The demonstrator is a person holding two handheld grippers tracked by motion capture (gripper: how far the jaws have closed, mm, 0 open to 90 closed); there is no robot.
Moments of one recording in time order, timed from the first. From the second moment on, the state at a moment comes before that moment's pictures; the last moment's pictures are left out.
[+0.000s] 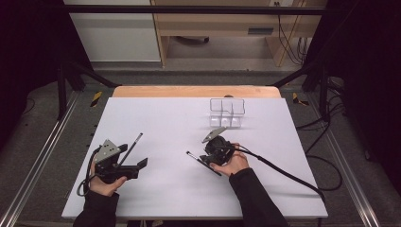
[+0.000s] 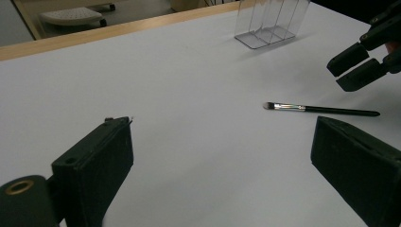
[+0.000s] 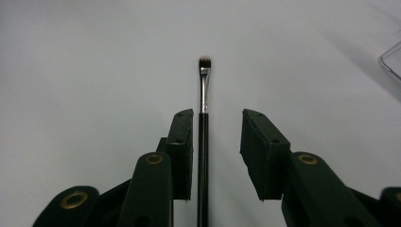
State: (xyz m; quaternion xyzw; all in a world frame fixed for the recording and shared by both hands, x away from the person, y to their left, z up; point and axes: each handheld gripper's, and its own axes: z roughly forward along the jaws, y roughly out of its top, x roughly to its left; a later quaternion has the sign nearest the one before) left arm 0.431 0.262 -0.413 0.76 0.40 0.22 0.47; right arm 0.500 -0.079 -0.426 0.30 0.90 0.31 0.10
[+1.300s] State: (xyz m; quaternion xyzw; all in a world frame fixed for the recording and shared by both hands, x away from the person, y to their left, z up) left arm 0.432 0.263 -0.414 0.76 0.40 0.22 0.47; right arm 0.524 -0.040 -0.448 0.29 0.94 0.15 0.05
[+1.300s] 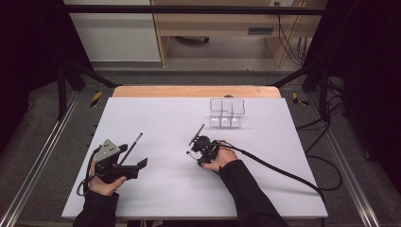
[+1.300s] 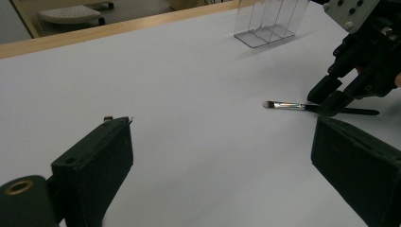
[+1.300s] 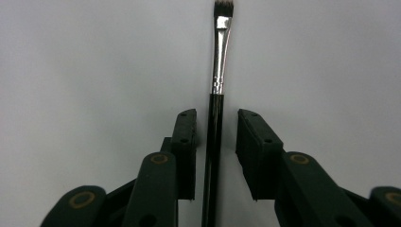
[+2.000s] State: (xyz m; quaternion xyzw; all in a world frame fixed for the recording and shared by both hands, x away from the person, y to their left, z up) left arm 0.432 0.262 -0.414 0.76 0.40 0.22 0.47; right arm 0.523 -0.040 -0.448 0.30 0.94 0.14 0.05
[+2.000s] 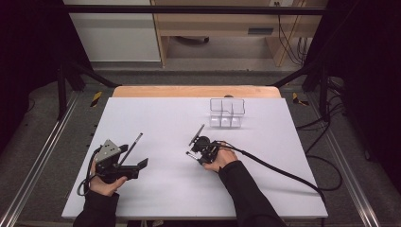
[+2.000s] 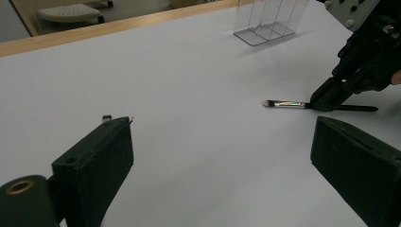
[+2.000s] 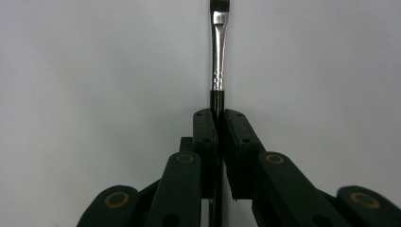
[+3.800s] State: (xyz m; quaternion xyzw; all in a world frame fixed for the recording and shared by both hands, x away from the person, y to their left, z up) left arm 0.431 0.262 -0.413 0.76 0.40 0.22 0.47; right arm 0.501 -0.092 -0.375 0.36 0.82 0.42 0.15
